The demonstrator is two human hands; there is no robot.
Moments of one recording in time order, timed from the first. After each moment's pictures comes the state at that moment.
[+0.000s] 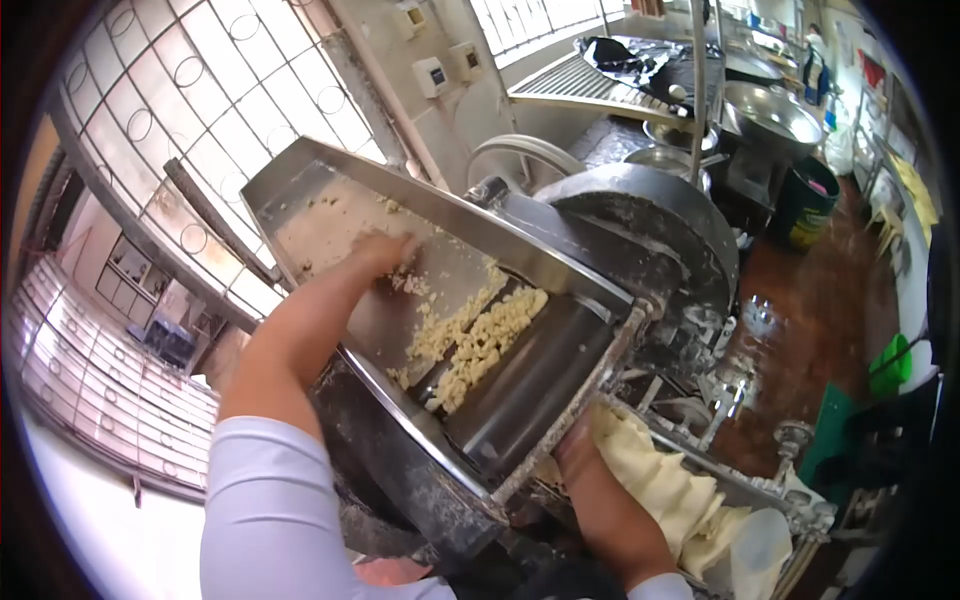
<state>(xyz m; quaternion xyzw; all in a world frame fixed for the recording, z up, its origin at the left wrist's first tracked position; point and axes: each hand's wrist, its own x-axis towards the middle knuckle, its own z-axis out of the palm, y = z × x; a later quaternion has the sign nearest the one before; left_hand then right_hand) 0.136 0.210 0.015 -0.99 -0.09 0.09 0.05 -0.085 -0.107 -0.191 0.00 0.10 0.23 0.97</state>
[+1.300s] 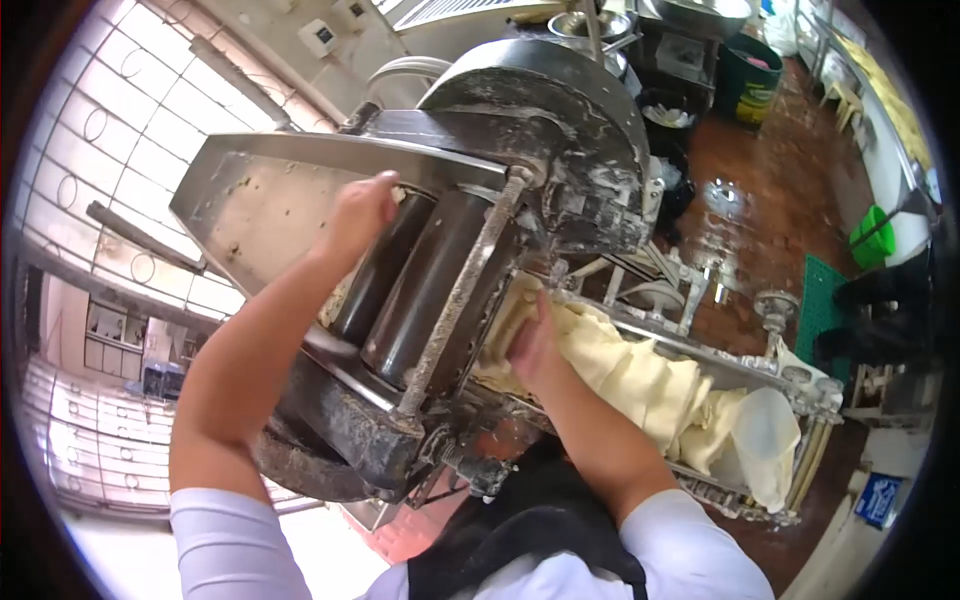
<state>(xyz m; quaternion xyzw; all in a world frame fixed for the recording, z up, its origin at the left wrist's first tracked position) 0.004 0.015 0.033 -0.93 0.13 -0.02 -0.35 -0.120 -0.143 -0.200 -0.07 0.19 0.18 0.96</state>
